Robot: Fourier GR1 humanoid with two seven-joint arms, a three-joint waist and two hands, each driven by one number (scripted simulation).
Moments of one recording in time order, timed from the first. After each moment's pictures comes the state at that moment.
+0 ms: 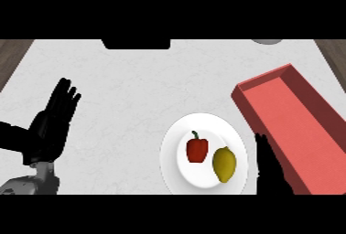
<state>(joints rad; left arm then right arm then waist) -0.09 0.24 -0.02 -1.67 0.24 0.19 0.19 0.21 -0.11 0.62 -2.10 1.07 -0.19 1.02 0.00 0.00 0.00</state>
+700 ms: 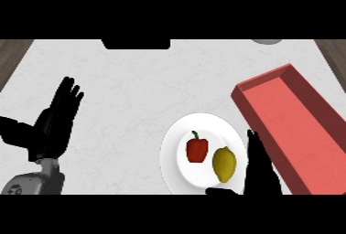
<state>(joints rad) -0.11 0.19 0.01 -1.64 0.19 0.16 0.19 0.18 -0.05 0.55 -1.93 1.05 -0.22 0.97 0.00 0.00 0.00</state>
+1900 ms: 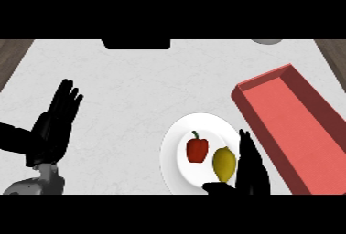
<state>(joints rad) -0.08 0.13 0.05 -1.70 0.13 0.12 0.23 0.15 -0.02 0.50 -1.76 1.01 -0.26 0.90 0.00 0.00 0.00</state>
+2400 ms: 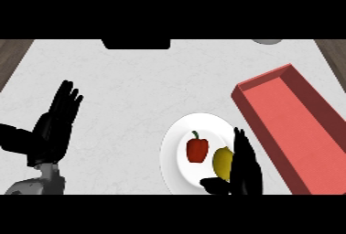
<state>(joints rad) -0.08 0.12 0.07 -1.67 0.12 0.10 0.20 0.10 -0.01 0.49 -1.64 0.99 -0.32 0.86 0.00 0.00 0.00</state>
